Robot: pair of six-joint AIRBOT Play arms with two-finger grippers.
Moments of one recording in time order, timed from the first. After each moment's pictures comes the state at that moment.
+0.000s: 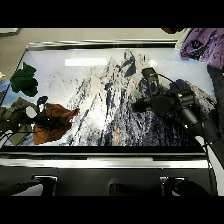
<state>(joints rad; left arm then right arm) 0.02 -1.34 0.84 1.34 -0.91 -1.55 0.37 -1.16 1.14 1.71 -0.96 -1.56</state>
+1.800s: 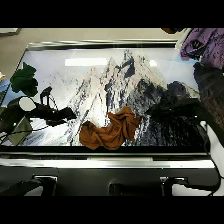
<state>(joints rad) -0.12 -1.20 0.98 1.18 -1.12 -1.78 -0.13 -1.52 0.97 2.44 -1.02 -1.87</state>
